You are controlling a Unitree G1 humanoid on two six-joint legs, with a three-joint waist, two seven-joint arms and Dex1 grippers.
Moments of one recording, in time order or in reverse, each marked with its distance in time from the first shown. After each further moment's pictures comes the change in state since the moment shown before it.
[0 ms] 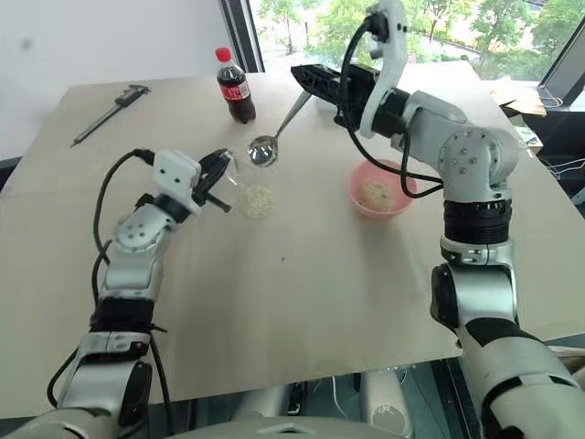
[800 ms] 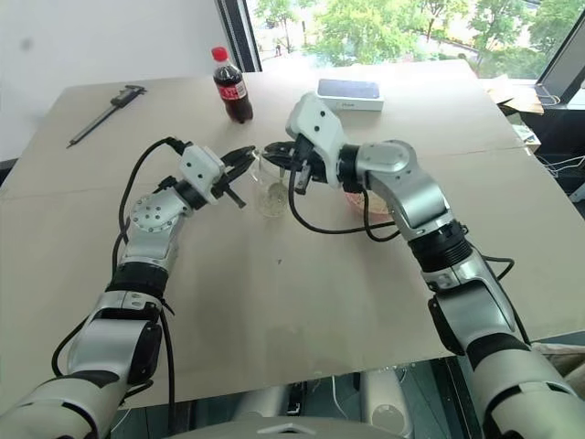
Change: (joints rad) left arm -0.217 0.001 -0.079 0.404 0.018 -0.318 -0.186; right arm 0.134 0.002 0.412 0.069 -0.555 -0.543 0.394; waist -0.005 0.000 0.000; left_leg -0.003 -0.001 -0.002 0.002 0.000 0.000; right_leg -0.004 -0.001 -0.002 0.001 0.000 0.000
